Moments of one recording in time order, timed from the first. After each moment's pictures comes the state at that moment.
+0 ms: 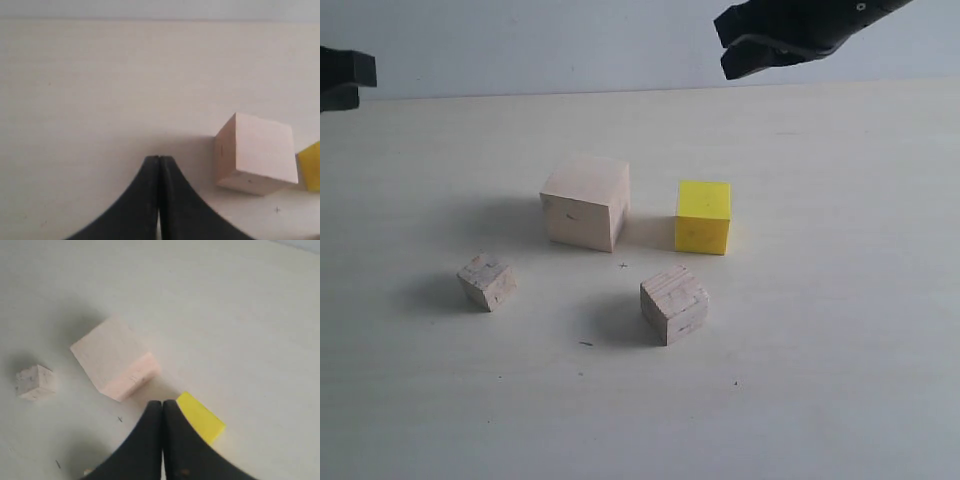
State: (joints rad) left arm -0.22 1.26 -0.88 -0.18 0.39 0.02; right arm 0.27 1.67 -1.33 0.61 0.78 -0.59
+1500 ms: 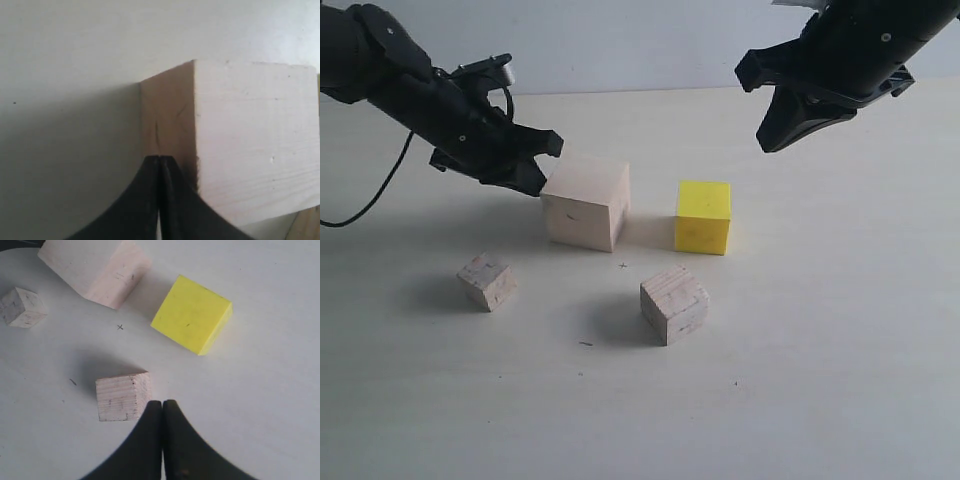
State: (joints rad) left arm -0.29 2.08 -1.40 -0.65 0.70 0.46; right arm 0.27 1.67 -1.33 0.41 1.05 -0.27
